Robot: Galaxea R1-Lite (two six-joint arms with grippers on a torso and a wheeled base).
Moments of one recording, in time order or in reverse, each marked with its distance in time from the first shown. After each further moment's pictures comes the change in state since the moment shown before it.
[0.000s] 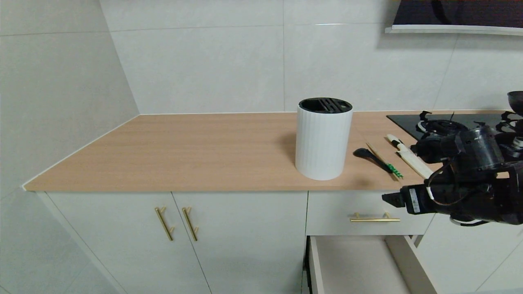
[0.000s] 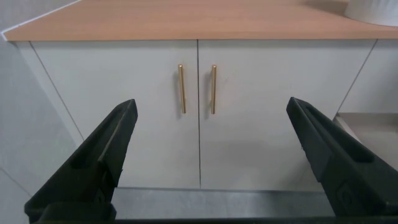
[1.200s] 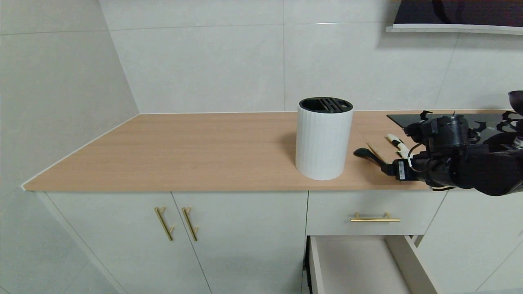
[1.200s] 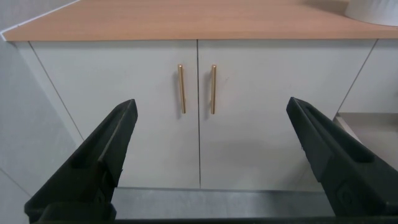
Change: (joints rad) left arm 0.000 0.000 0.000 0.000 0.001 0.000; right arm -0.179 0.284 -0.196 -0.208 0.004 -0.074
